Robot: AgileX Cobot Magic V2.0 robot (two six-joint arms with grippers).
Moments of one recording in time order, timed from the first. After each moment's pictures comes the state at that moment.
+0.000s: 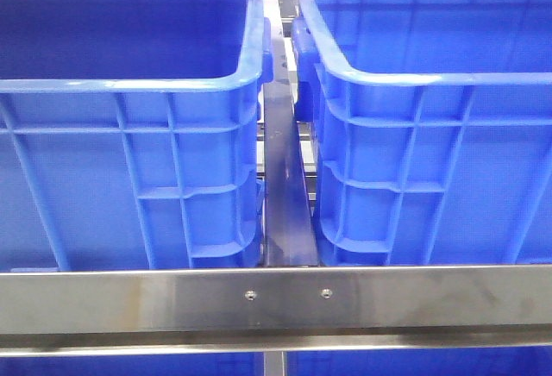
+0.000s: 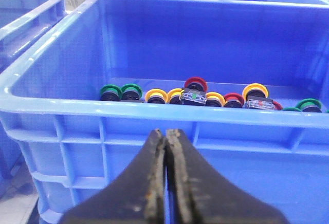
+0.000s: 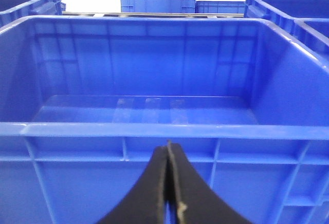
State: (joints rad) left arm 0.03 -0.01 0.00 -0.02 0.11 -0.02; right arm 0.00 -0.01 0.03 -0.04 0.00 0.05
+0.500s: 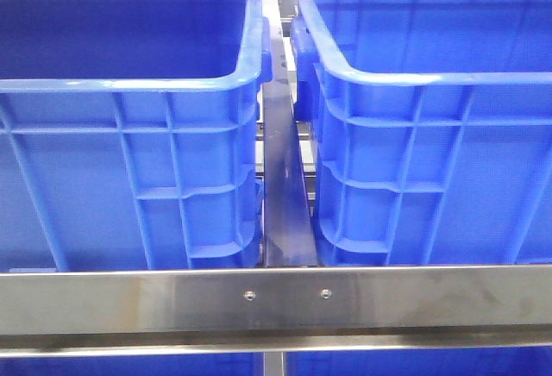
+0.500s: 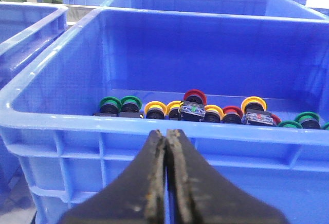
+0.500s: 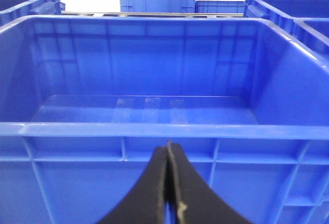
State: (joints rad) left arm 0.03 -0.01 -0.01 -0.02 0.09 -0.02; right arm 0.00 -0.01 0.03 -0.04 0.00 0.05
